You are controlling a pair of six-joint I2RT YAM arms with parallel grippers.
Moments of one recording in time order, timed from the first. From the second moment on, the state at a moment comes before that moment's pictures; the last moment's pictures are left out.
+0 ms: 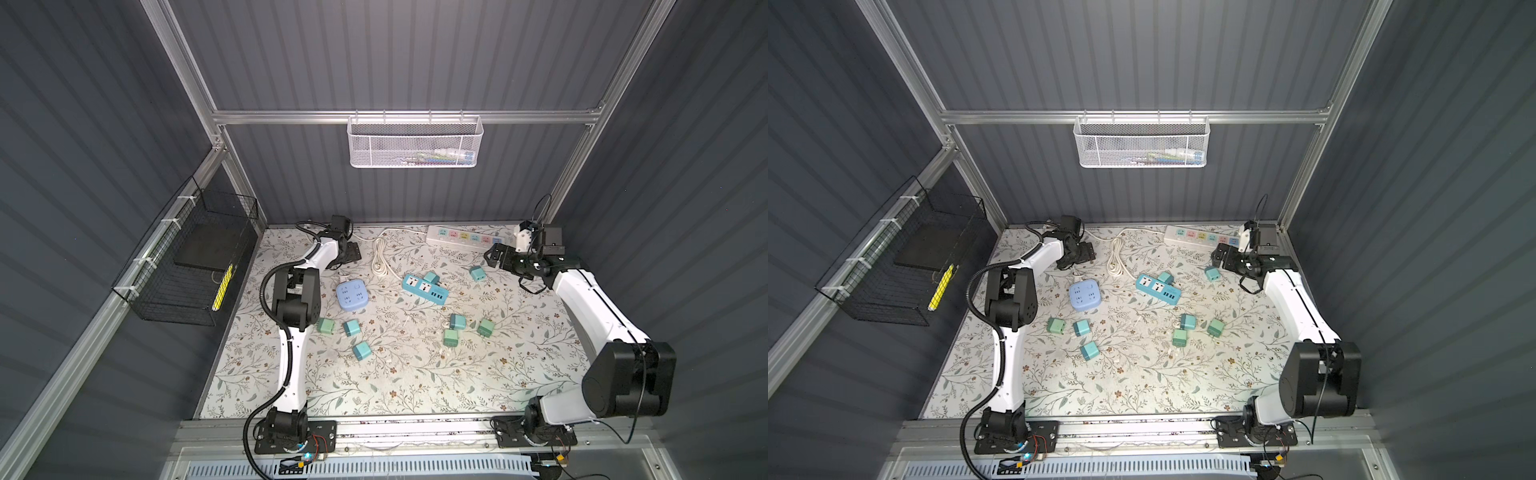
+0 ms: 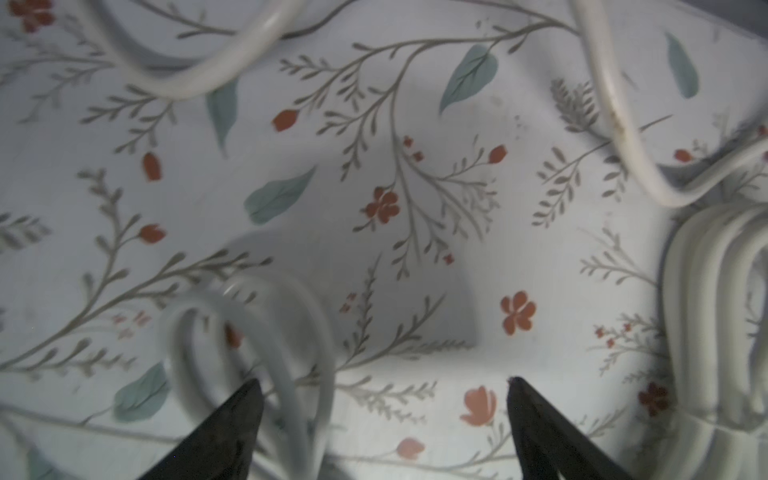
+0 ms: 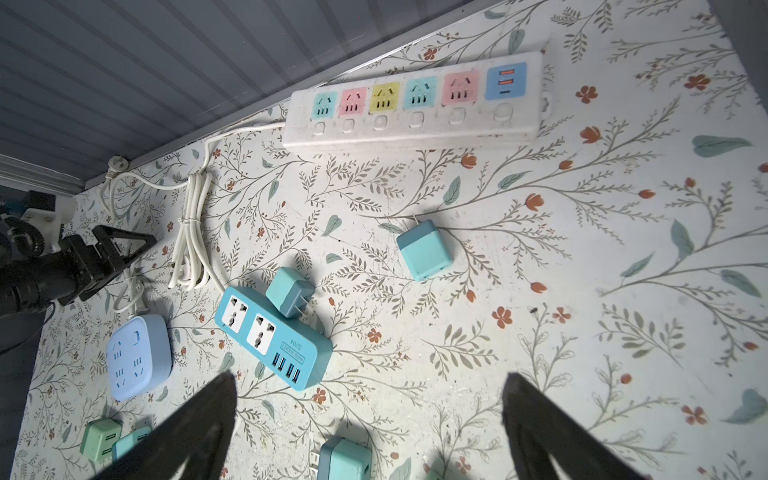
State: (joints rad) left arm -0.21 2.39 1.99 -0.66 -0.07 -0.40; right arm 0.00 1.46 1.21 -0.54 -0.25 0.30
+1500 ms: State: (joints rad) left arm -0.61 1.83 1.35 -0.63 -0.24 -0.29; right arm 0.19 1.53 1.28 -0.59 -0.16 0.26
